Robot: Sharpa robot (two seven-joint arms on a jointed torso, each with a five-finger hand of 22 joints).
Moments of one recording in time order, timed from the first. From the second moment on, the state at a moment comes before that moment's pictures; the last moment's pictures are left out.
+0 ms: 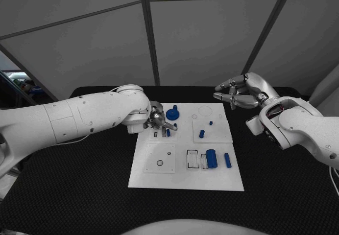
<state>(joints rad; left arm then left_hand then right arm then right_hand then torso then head) 1.33 -0.65 -0.11 1.33 -0.94 0.20 -0.59 1.13 0.04 -0.22 0.28 0.05 1.08 0.04 0.39 0.59 1.35 -0.04 0.94 0.88 1.47 -0.09 1.24 1.07 0.07 1.40 0.03 1.38 1.21 1.19 -0.85 0.08 1.58 -0.91 -0.49 0.08 1.31 -0.11 0.14 0.12 0.36 0.96 0.14 0.22 0.12 1.16 0.07 1.18 1.04 1.46 -0.01 1.40 1.27 0.16 1.09 0.10 1.06 0.62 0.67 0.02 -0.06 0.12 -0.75</state>
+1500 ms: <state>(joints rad) 1.33 -0.64 -0.11 1.32 -0.94 0.20 -0.59 1.35 0.04 0.09 0.18 0.05 1.03 0.03 0.39 0.69 1.31 -0.04 0.88 0.81 1.47 -0.09 1.25 1.06 0.07 1.37 0.01 1.36 1.19 1.19 -0.84 0.07 1.55 -0.92 -0.49 0.04 1.32 -0.11 0.15 0.12 0.42 0.94 0.15 0.25 0.12 1.16 0.07 1.18 1.04 1.46 -0.01 1.39 1.26 0.16 1.08 0.10 1.04 0.60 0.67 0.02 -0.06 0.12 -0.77</state>
